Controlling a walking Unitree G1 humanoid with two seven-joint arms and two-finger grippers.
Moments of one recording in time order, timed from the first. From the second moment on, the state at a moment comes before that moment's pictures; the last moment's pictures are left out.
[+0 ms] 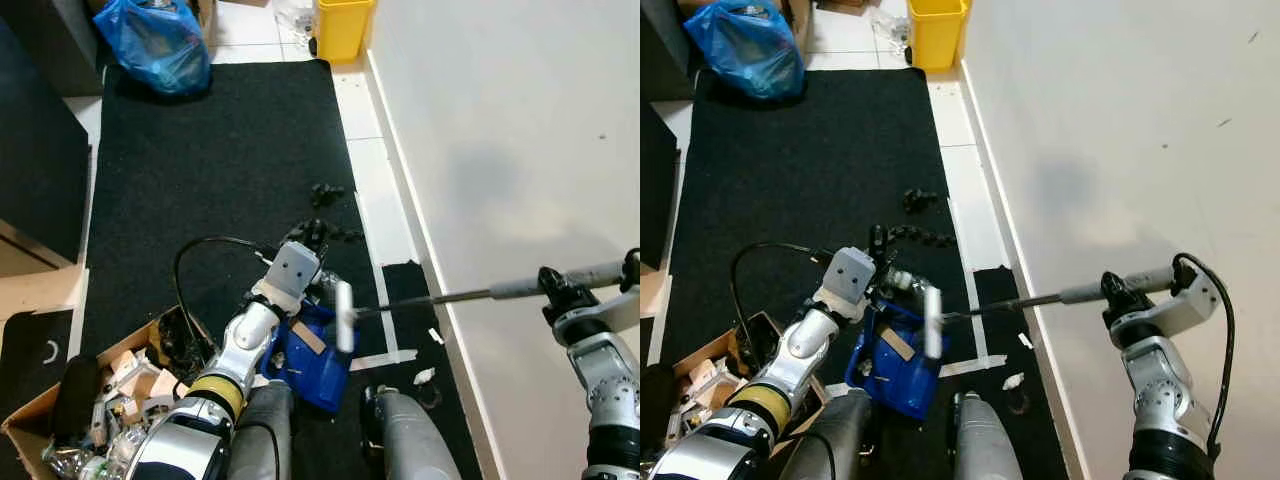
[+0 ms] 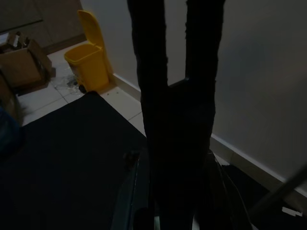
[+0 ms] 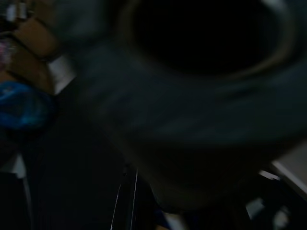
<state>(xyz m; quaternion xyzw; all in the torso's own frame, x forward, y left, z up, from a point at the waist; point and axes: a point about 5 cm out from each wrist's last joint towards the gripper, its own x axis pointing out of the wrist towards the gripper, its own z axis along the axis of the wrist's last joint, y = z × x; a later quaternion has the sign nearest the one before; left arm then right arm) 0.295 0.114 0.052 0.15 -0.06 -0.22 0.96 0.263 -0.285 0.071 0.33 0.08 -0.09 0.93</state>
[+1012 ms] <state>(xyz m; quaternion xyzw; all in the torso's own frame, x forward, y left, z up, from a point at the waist) 0.295 0.111 0.053 0.14 -0.06 -0.23 0.96 0.268 -0.333 0.120 0.00 0.08 -0.14 0.99</state>
